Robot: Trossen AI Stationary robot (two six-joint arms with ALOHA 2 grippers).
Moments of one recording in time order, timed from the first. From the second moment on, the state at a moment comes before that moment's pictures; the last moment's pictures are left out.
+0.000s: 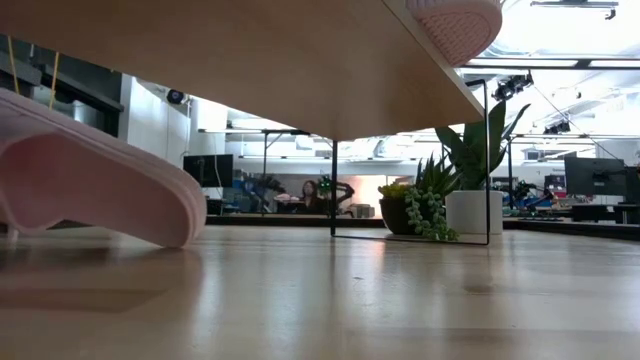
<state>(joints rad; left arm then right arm) -0.95 1.71 1.14 -1.57 -0.49 -1.22 0.05 1.50 1.48 -0.86 0.40 0.58</state>
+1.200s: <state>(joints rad) -0.60 1.23 1.10 -1.57 -0.58 -0.94 0.05 1.50 1.48 -0.85 0.42 0.63</state>
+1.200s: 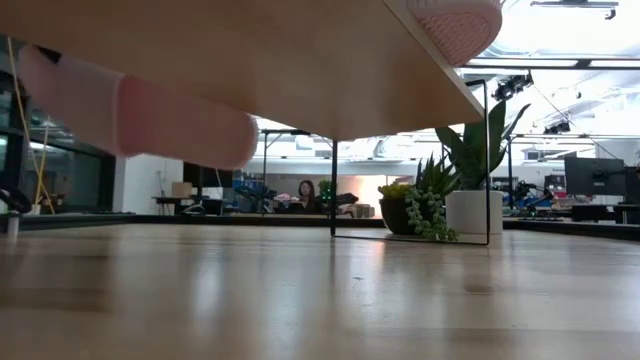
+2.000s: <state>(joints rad) -0.26 1.03 1.29 -1.57 -0.88 -0.58 0.05 1.50 1.48 -0.83 0.48 0.66</state>
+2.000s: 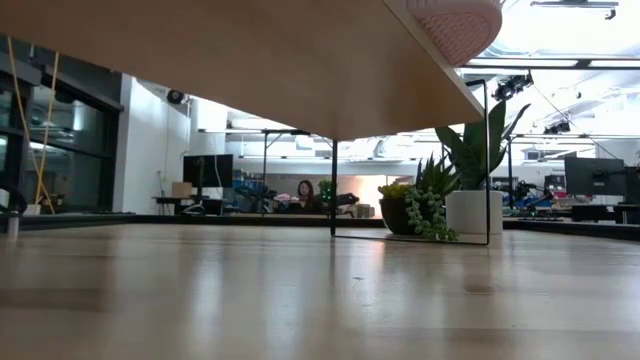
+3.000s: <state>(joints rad) -0.26 0.95 1.34 -0.56 -0.90 -0.50 0.25 1.37 1.48 -0.86 0.64 0.46</state>
